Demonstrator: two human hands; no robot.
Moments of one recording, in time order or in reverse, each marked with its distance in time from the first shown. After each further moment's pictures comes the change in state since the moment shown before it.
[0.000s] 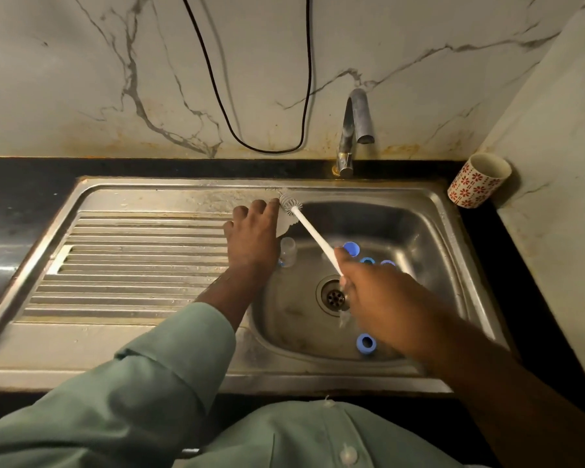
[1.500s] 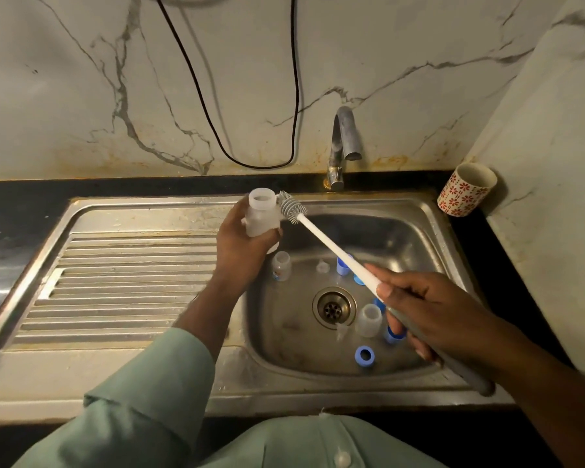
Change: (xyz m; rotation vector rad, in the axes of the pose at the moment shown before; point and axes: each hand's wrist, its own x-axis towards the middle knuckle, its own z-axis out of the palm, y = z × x) left_hand 0.006 -0.003 -0.018 -1.057 0.099 -0.162; right_hand -0.008 0.068 -0.009 0.826 -0.014 0.078
